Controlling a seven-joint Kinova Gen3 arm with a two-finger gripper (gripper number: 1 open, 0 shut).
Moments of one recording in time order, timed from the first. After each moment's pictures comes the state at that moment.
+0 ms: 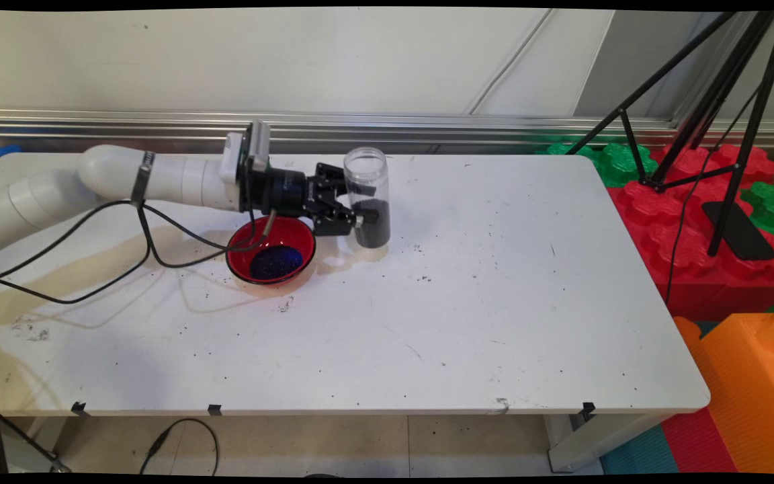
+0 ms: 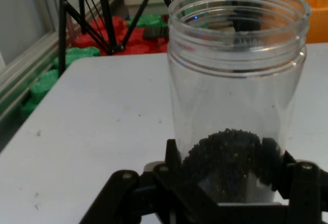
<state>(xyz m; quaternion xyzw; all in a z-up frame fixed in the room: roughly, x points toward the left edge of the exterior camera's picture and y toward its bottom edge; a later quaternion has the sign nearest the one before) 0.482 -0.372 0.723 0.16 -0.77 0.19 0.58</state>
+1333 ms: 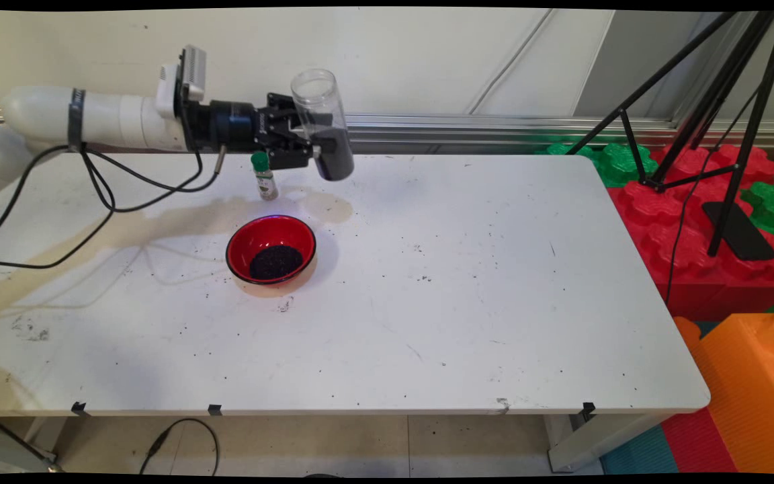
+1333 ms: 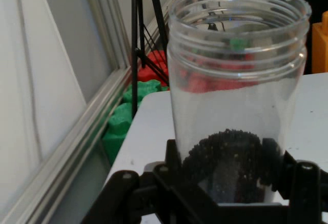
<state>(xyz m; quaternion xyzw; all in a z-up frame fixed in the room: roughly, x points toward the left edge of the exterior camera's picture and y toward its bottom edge) 0.558 -0.377 0.802 0.15 -0.76 0.26 0.58</state>
